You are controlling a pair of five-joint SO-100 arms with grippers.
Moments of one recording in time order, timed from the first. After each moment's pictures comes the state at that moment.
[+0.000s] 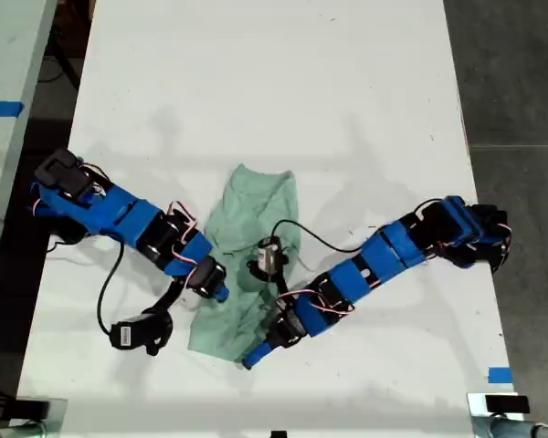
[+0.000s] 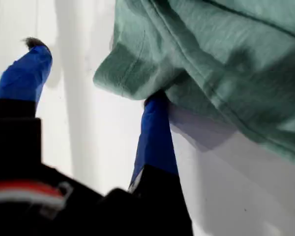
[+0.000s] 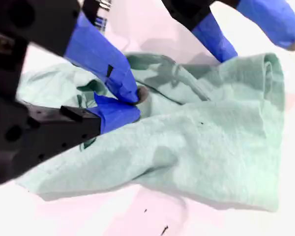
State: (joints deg) arm 0 21.7 75.2 61.9 79.3 -0.5; arm 1 -26.5 48.8 53.3 40.7 -11.1
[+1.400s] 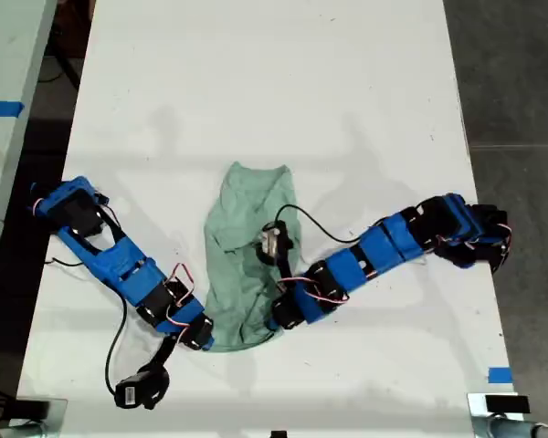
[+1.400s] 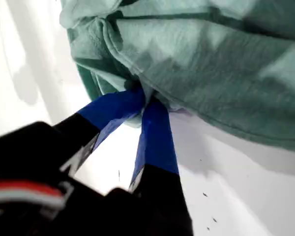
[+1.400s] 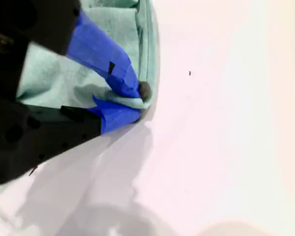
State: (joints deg) arm 0 33.7 56.2 61.1 64.5 -18.5; arm 1 -24.1 49.5 49.8 57.4 -5.3
